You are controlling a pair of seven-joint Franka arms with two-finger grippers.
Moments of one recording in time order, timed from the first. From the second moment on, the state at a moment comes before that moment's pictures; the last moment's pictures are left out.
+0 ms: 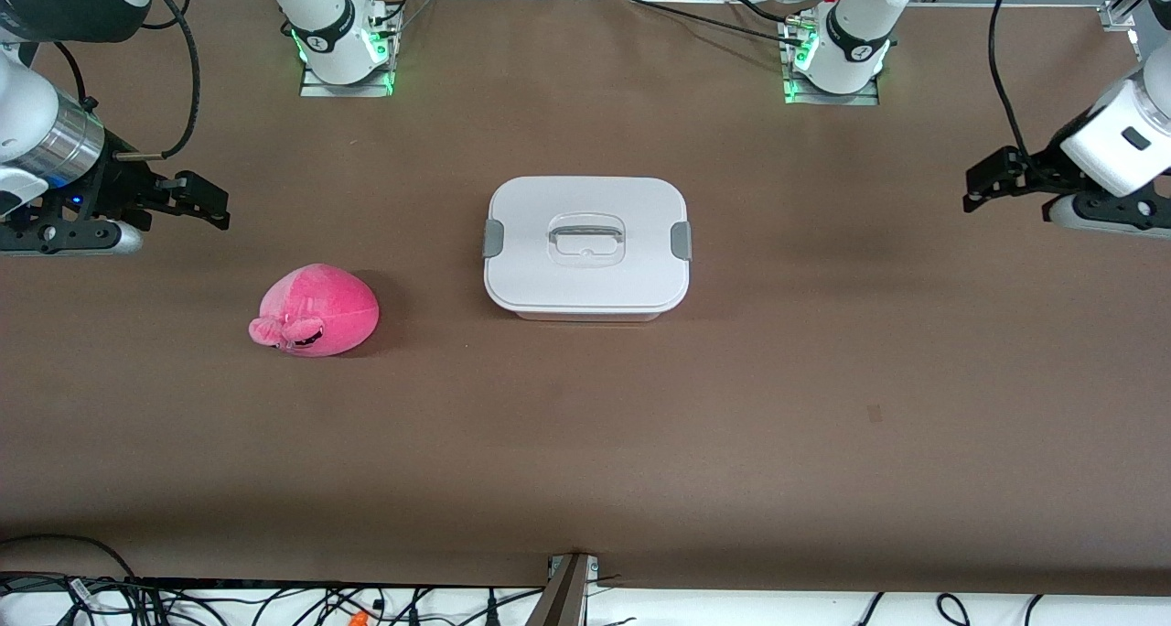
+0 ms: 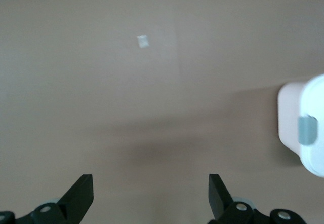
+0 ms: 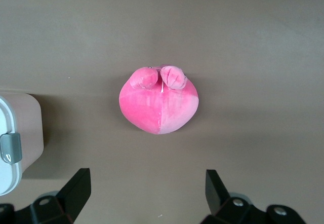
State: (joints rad) left arm 0.01 0.00 -0.08 -1.64 -0.03 1.59 0.06; right arm 0.16 0.10 -0.06 -1.56 0.00 1.63 0.08
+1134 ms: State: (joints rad) left arm -0.27 0.15 -0.31 -1.62 -0.21 1.63 0.32; right arm 0.16 0.10 -0.06 -1.56 0.00 1.63 0.08
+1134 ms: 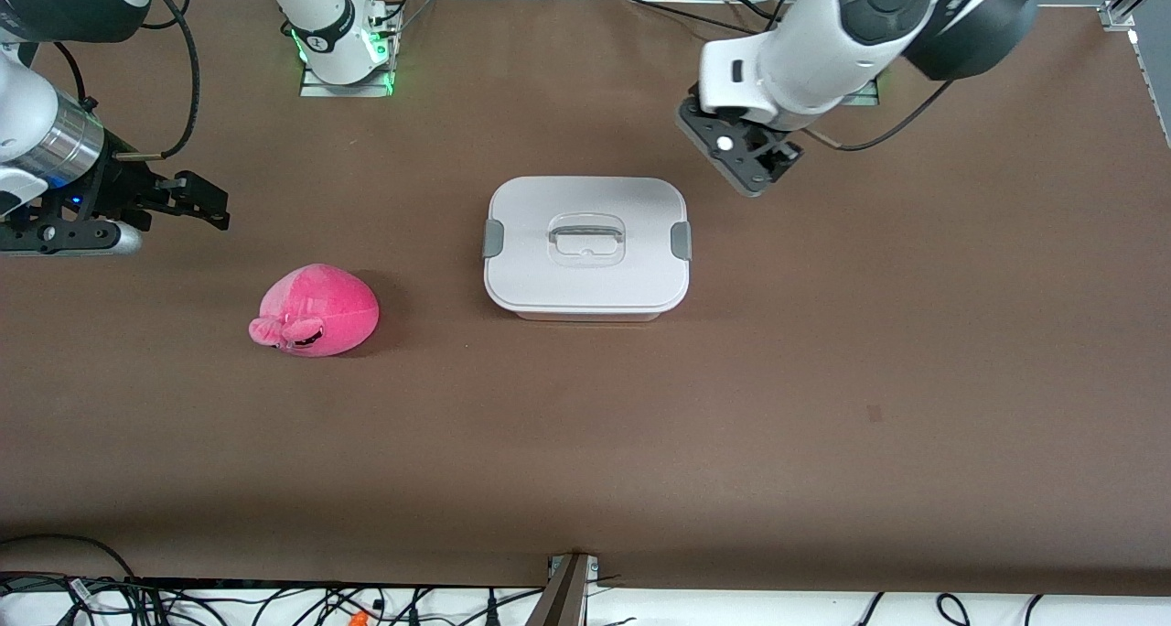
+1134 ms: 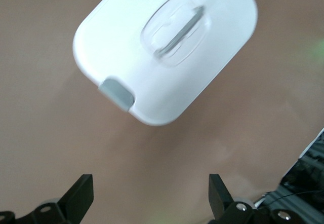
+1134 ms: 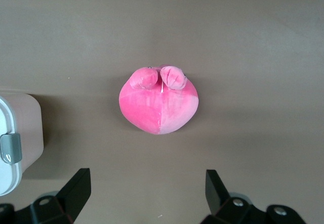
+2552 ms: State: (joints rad) left arm -0.50 0.36 -0.32 -1.89 0.12 2.48 0.49; right arm 0.16 0.10 -0.06 -1.56 0.00 1.63 0.08
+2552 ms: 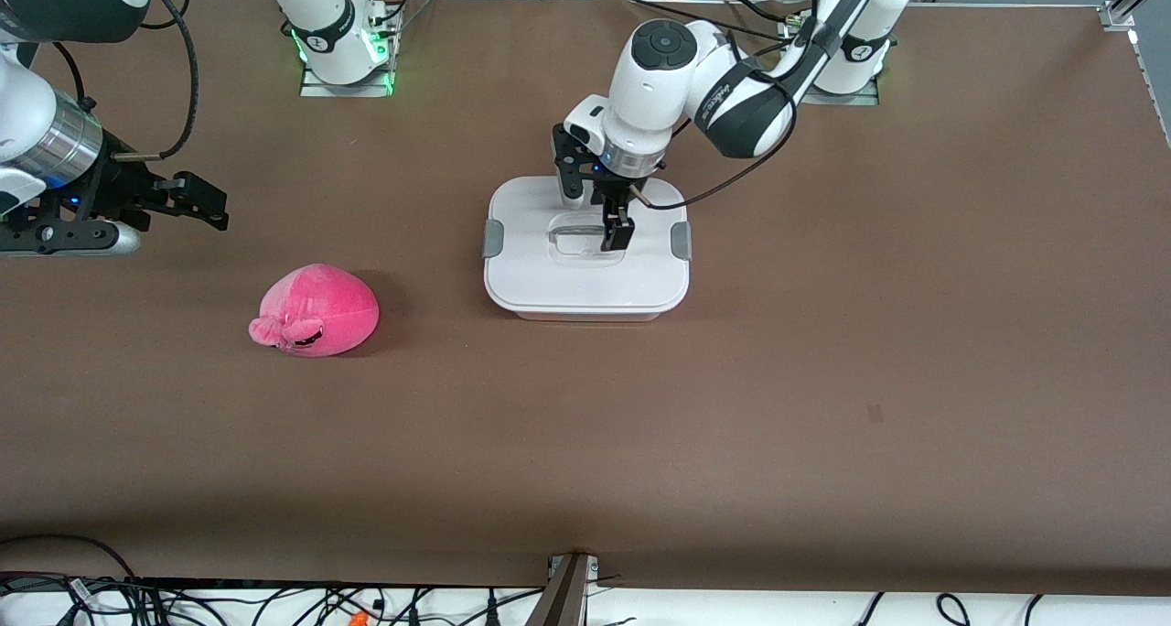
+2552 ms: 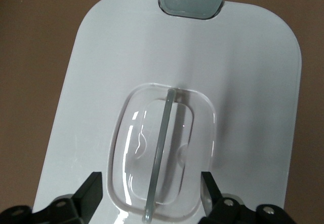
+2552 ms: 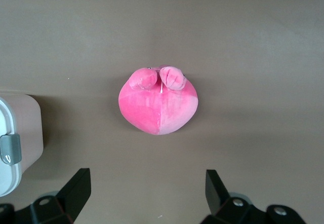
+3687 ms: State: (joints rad) left arm -0.44 0.23 -0.31 -1.83 0.11 2.18 0.45; right arm 0.16 0.10 -0.06 -1.56 0.00 1.63 0.08
